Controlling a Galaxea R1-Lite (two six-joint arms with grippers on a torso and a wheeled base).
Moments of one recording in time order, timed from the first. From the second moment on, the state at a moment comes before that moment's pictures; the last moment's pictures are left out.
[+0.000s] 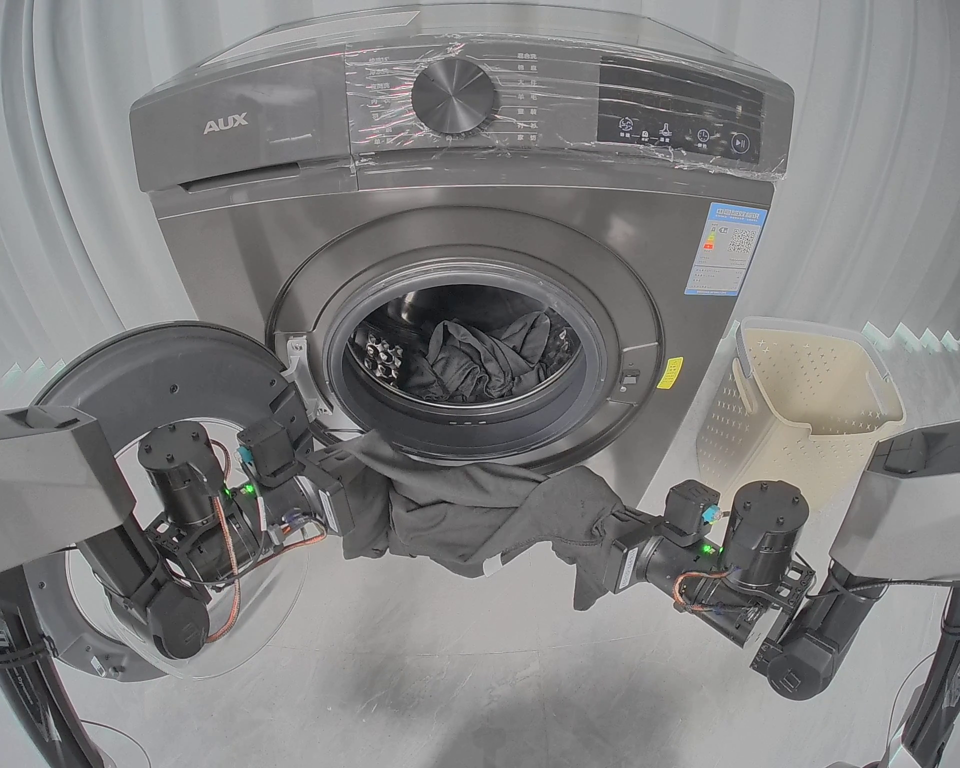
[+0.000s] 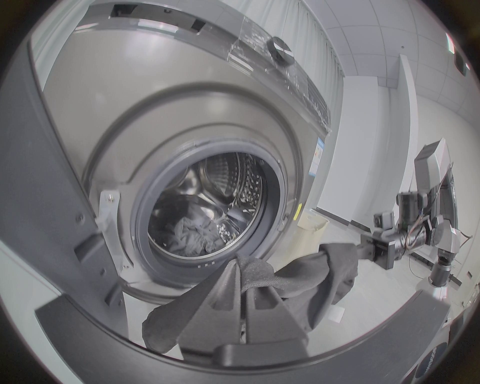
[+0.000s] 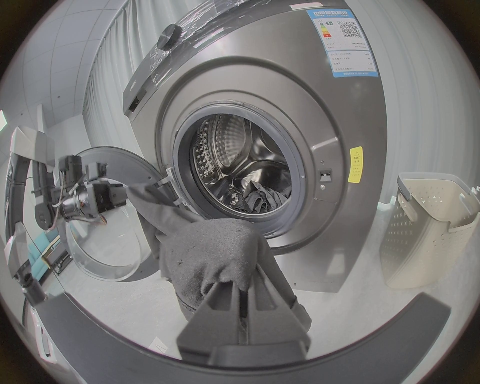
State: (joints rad) left arm -0.32 2.03 -0.50 -1.55 -0.36 -0.04; right arm 0.63 2.10 -0.44 -1.54 -0.10 0.14
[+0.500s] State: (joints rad) left arm -0.33 2.22 -0.51 -1.55 -0.37 0.01; right arm 0.69 2.02 -0.46 -1.54 -0.07 0.14
